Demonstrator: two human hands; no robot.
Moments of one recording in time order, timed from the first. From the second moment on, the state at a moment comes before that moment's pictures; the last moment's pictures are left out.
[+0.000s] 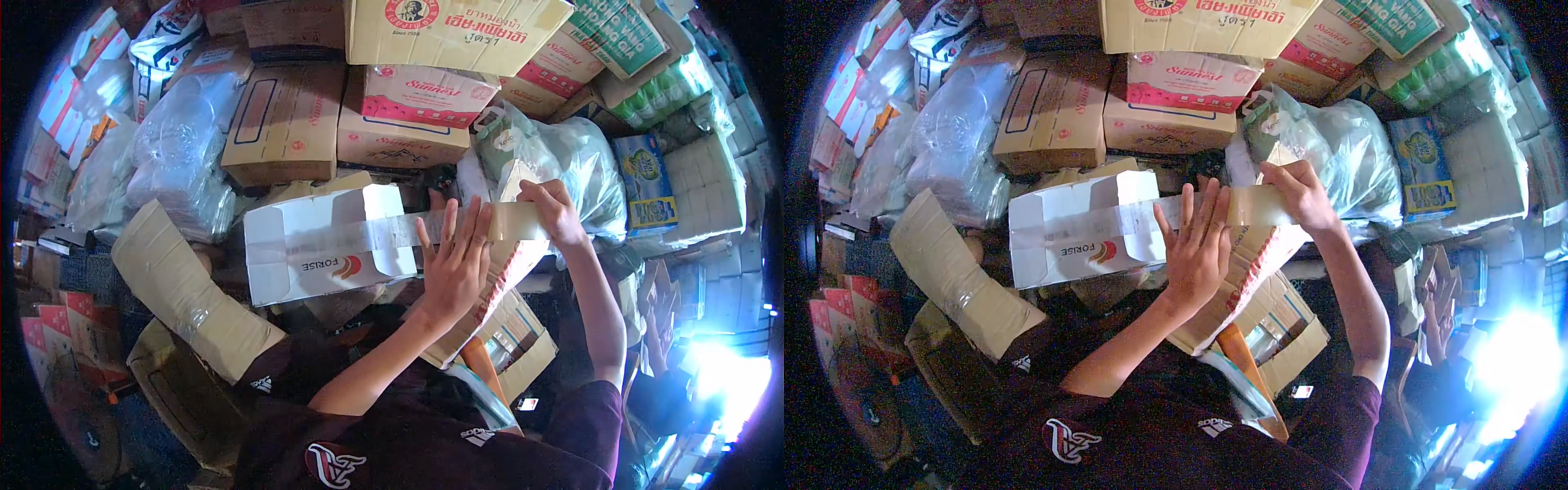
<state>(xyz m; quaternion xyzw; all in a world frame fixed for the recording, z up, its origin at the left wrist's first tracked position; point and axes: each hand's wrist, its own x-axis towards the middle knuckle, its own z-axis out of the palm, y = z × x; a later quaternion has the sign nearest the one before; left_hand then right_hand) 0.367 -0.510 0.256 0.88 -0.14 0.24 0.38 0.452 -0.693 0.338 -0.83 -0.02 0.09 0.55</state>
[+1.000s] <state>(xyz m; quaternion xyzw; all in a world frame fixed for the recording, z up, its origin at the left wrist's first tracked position) 0.374 -0.480 0.252 0.89 -0.11 0.21 0.39 0.455 -0.682 0.304 -0.70 0.03 0.04 0.72</state>
